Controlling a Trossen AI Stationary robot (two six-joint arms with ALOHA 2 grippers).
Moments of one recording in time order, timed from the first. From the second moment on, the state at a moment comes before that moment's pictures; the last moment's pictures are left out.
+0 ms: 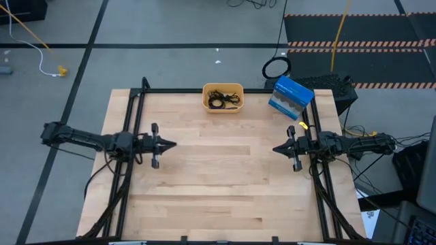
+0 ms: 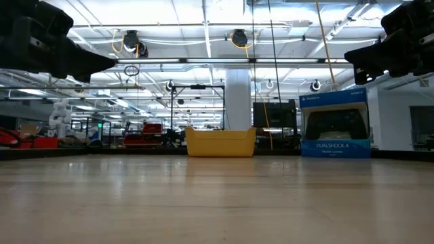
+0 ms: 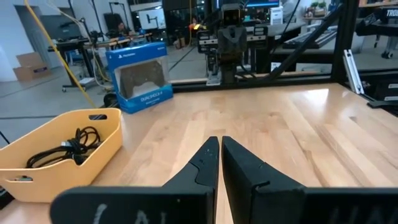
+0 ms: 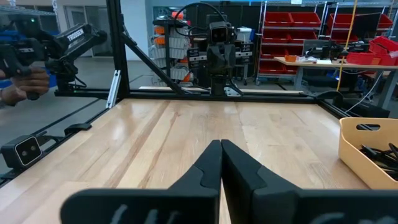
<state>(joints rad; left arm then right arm) -0.15 0.37 0.02 0.32 -0.23 0.10 0.10 0.04 0.01 0.02 0.02 0.00</state>
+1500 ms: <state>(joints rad) -0.15 0.00 0.01 0.05 -0.20 0.18 0.10 0.04 0.01 0.02 0.02 0.00</state>
